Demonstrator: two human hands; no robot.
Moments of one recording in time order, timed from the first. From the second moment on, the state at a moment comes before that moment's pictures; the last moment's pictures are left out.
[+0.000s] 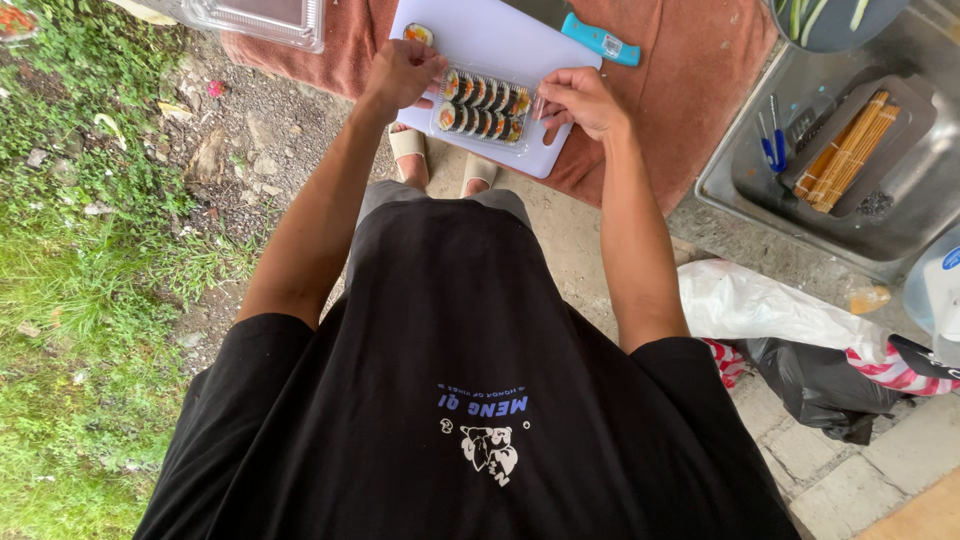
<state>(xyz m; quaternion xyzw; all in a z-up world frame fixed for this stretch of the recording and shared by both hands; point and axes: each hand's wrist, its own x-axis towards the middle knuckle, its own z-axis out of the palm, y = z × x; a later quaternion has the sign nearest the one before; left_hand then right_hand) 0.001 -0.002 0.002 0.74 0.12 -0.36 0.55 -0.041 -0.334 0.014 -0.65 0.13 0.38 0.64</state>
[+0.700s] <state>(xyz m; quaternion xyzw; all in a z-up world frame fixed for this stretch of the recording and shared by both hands) 0.000 0.008 -0.004 0.72 0.10 -0.36 0.59 -0.035 -0.338 0.002 -0.63 0.10 0.35 0.69</state>
